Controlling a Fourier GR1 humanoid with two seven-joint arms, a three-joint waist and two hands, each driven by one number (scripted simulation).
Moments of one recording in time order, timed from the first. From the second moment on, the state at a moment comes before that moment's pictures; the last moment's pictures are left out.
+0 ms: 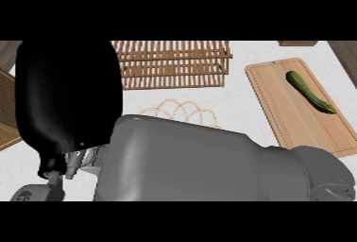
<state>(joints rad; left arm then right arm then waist) -0.07 0.28 -0.04 -1.36 0.25 0.09 0.25 -1.43 -0.01 0.74 -1.31 0.49 -0.29 1.18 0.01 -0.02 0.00</state>
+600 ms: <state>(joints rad) -0.06 0.28 -0.02 -1.37 0.25 0.09 0.25 -1.61 -0.06 0.46 -1.17 0.54 -0.21 1.17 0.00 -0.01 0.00</state>
